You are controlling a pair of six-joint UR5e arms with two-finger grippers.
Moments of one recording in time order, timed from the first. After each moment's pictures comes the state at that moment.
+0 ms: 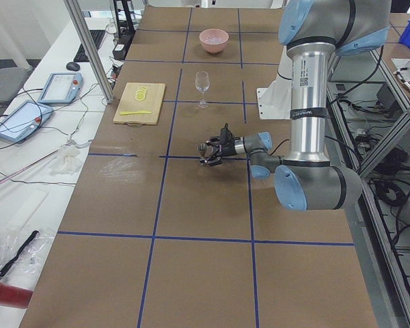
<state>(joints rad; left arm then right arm) -0.16 -1.49 -1.65 -2.67 -0.50 -1.29 1.57 -1.85 1.79 -1.28 2.31 -0.17</state>
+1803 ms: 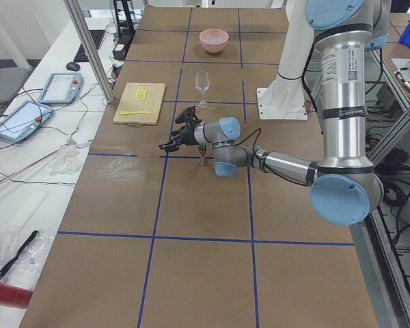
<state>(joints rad) -0.89 -1.47 -1.79 -2.78 -1.47 -0.51 1.57 -1.84 1.79 -1.28 2.31 -0.17</state>
